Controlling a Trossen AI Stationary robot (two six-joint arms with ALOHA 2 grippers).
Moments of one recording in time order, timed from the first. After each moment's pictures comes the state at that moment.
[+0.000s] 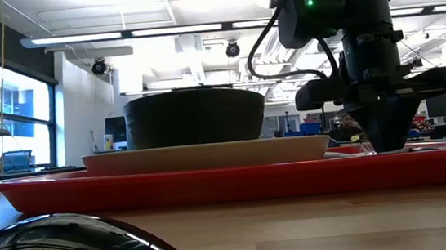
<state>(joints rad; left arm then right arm) -0.16 0.99 1.02 -0.12 -0.08 -0.66 0.15 1.74 1.00 -0.81 -0.04 1.70</state>
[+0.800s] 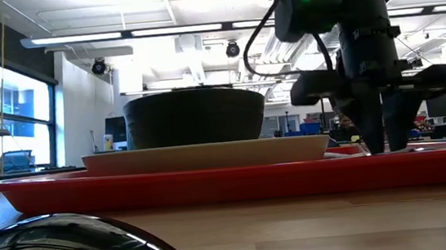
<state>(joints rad) -0.16 0.99 1.02 -0.12 -0.08 -0.66 0.15 1.73 1.00 -0.74 -0.14 1.70</state>
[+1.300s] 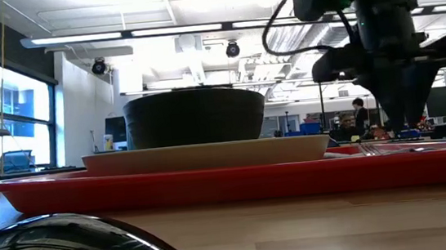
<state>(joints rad) -0.16 0.99 1.02 -0.12 -0.08 -0.66 0.15 1.60 1.00 -0.97 -0.04 1.68</state>
